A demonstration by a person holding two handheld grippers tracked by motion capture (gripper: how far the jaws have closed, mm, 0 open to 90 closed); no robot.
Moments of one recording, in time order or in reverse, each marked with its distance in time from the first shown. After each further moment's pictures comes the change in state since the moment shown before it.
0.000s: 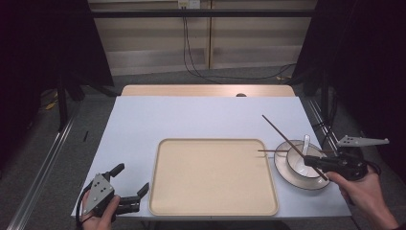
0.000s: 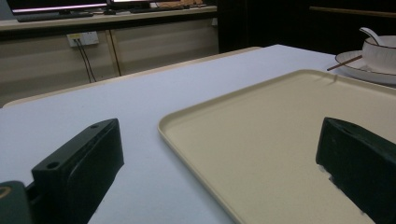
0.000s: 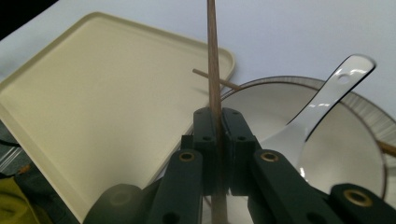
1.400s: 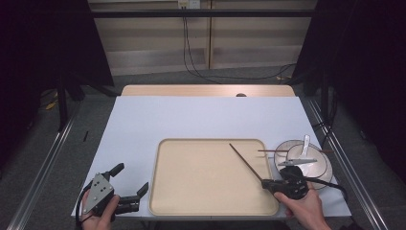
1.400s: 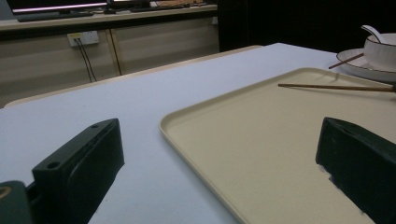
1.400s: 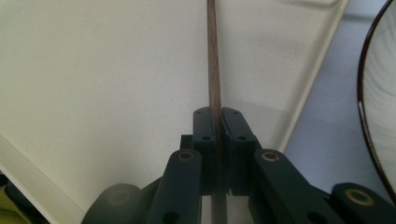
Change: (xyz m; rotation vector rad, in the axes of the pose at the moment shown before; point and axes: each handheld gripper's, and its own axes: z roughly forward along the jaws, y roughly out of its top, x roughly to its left) left arm 0.000 0.000 0.000 0.000 0.005 -0.010; right arm 0.074 -0.039 0.104 0.200 -0.038 0.106
